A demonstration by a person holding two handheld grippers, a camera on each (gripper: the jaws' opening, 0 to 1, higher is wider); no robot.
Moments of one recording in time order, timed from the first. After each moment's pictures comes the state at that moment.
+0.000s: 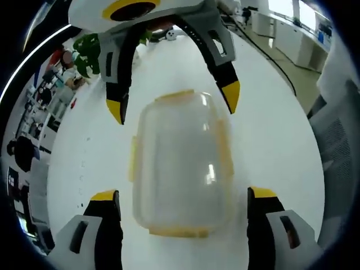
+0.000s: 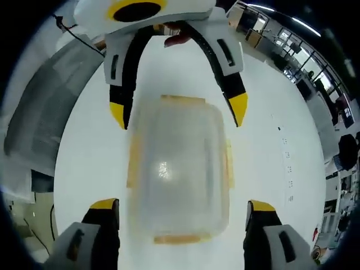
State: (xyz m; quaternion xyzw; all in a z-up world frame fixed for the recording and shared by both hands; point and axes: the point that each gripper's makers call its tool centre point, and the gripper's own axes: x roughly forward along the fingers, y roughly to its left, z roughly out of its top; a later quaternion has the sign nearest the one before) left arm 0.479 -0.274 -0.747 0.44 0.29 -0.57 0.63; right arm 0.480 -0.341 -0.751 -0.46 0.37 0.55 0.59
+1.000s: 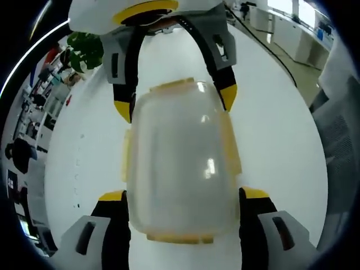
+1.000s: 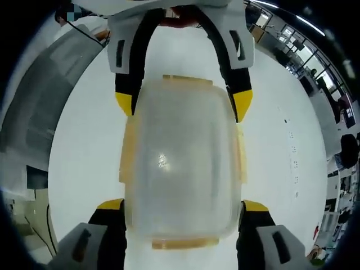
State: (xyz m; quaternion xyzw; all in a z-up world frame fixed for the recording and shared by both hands) left arm 0.482 -0.272 -0.761 0.45 0.30 -0.56 0.62; right arm 0.477 -0.347 -0.769 -0.47 0.40 0.54 0.58
